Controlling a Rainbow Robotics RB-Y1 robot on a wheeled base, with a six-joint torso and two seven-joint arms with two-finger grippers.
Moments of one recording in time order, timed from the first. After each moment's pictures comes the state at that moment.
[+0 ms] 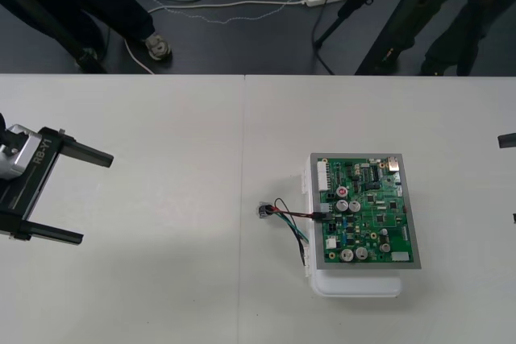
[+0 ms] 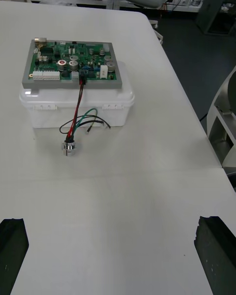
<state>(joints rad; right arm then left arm) 0.05 -1.02 -0.39 -1.78 1.16 -1.56 -0.06 -0.11 1.29 -0.10 -1.89 -0.91 -1.31 0.04</state>
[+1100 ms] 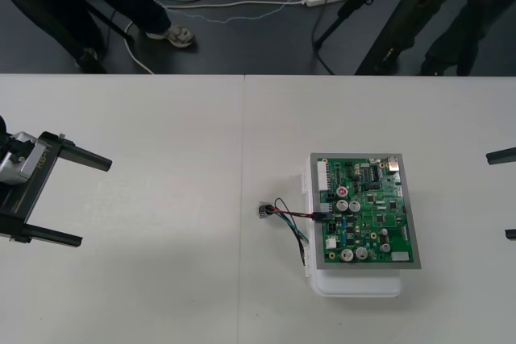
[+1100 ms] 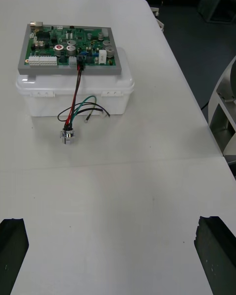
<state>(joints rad) 0.07 -1.02 -0.36 -1.82 1.24 -1.56 -0.06 -0.11 1.29 -0.10 -1.89 -0.95 -1.31 0.04</state>
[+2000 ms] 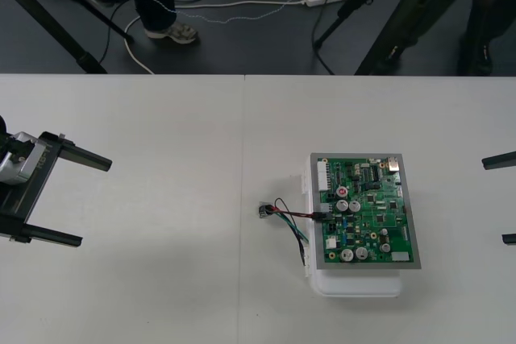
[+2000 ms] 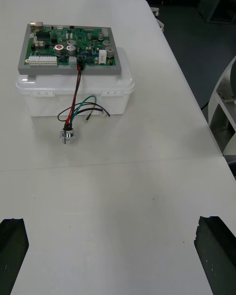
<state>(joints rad) 0.07 -1.02 -0.34 -1.82 1.24 -1.56 -0.06 -0.11 1.29 -0.10 -1.89 -0.95 -1.31 0.04</state>
